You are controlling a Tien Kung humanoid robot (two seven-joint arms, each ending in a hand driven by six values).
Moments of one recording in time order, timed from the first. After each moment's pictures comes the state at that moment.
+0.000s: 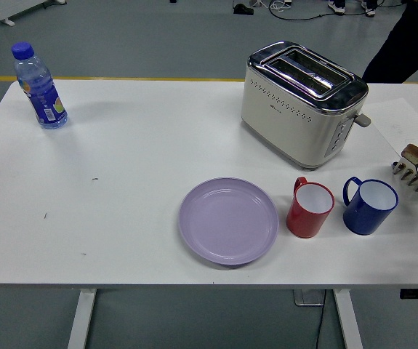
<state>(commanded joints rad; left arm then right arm) -0.06 0.01 -1.17 -0.18 0.99 0.21 0.20 0.37 -0.33 1.34 1.22 -2.24 -0.08 -0.47</state>
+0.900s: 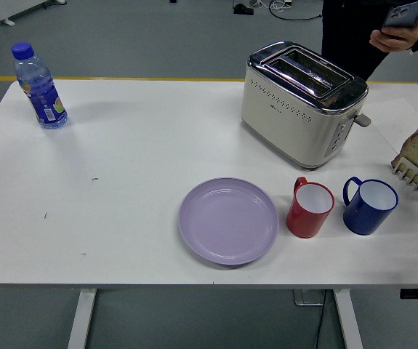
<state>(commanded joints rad) -0.07 0.01 -1.18 -0.18 0.99 0.21 0.20 0.38 -0.35 1.34 1.20 -2.27 -0.18 -0.43</state>
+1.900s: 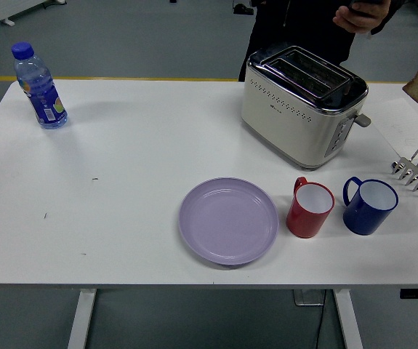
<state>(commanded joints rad) -0.06 0.01 -1.19 -0.18 1.01 0.21 0.21 0.52 -0.47 1.32 1.43 -2.18 -0.18 -0.45</state>
